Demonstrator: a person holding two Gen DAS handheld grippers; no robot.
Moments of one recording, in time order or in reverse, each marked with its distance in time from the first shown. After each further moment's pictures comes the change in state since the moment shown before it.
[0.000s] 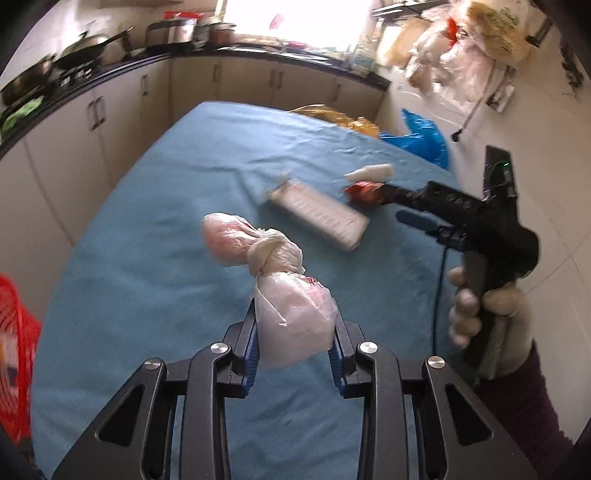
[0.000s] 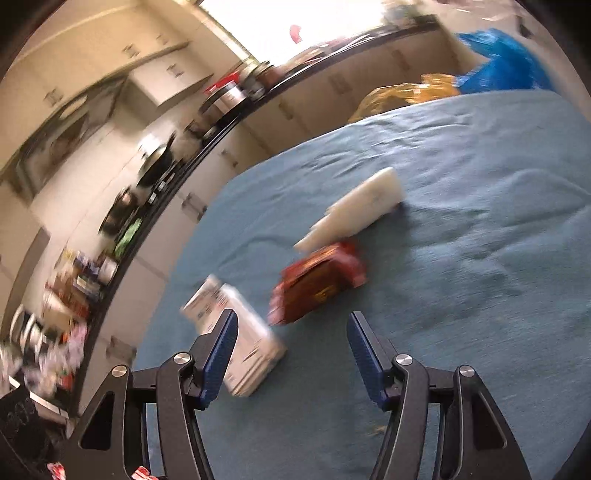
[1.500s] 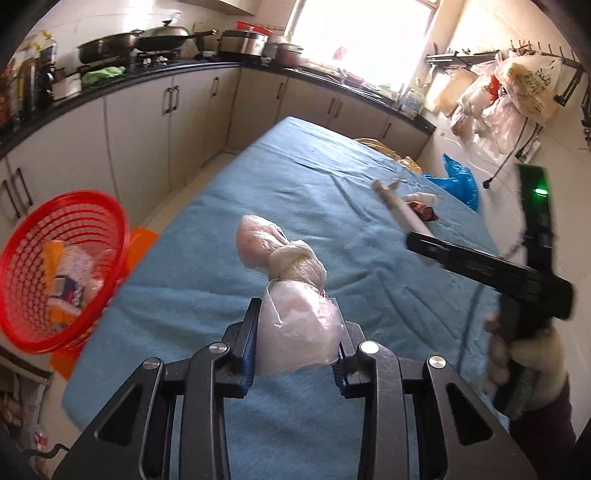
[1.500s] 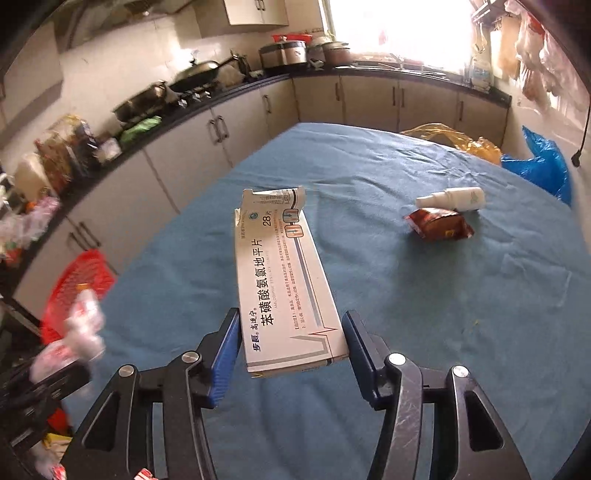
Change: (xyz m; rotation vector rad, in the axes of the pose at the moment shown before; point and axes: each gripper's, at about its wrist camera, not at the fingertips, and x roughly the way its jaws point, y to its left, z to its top) left arm -0.086 0.070 -0.072 -0.170 -0.129 0.102; right arm -0.012 0.150 -0.089 -0.400 0.100 -0.195
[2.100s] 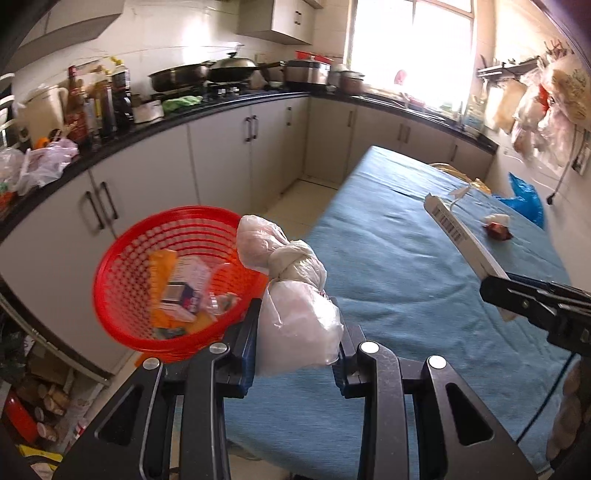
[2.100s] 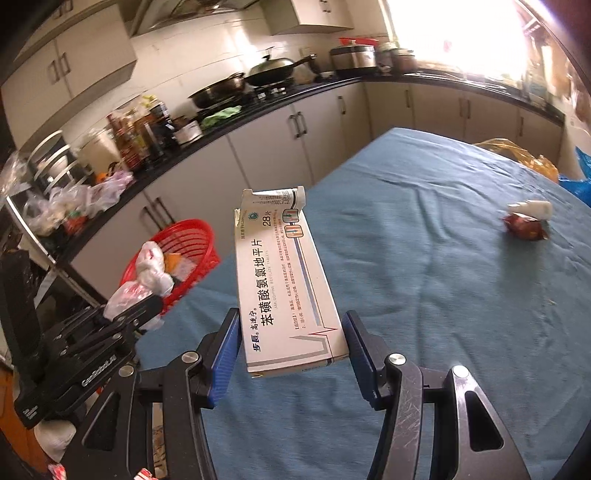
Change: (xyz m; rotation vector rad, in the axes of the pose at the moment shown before) left arm -0.041 0.063 -0.015 -0.019 -0.120 0.296; right arm -0.023 0.107 -0.033 -0.109 0.002 0.204
